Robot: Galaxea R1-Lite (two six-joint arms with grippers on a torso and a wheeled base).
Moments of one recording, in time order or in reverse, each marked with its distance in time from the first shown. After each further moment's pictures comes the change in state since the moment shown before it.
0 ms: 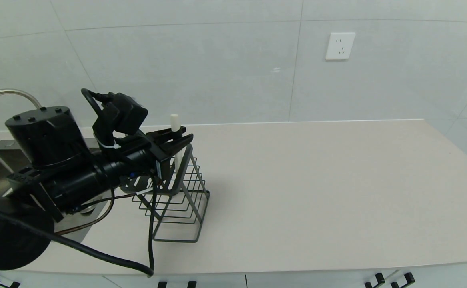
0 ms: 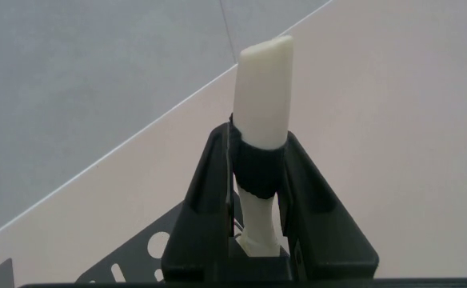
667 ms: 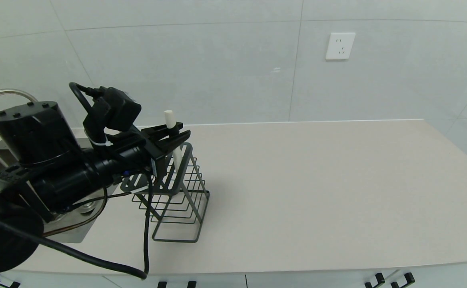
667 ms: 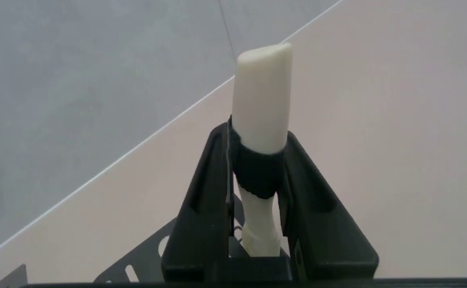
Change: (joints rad) left arm -0.002 -0.036 -0.004 0.024 -0.001 0.014; right arm 0.000 0.000 0.000 0.000 0.000 0.000
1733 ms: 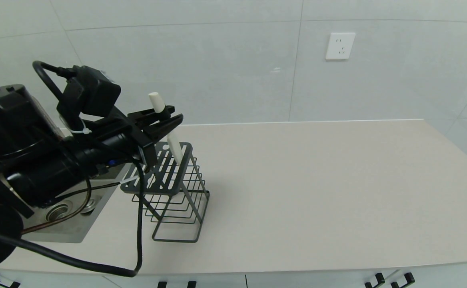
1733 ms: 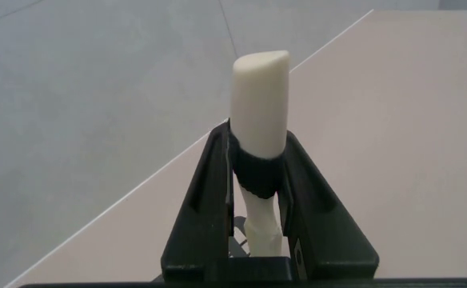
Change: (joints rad) left arm 0.000 -0.064 -0.028 0.005 -0.004 0.009; right arm 0.000 0.000 0.000 0.000 0.000 -0.007
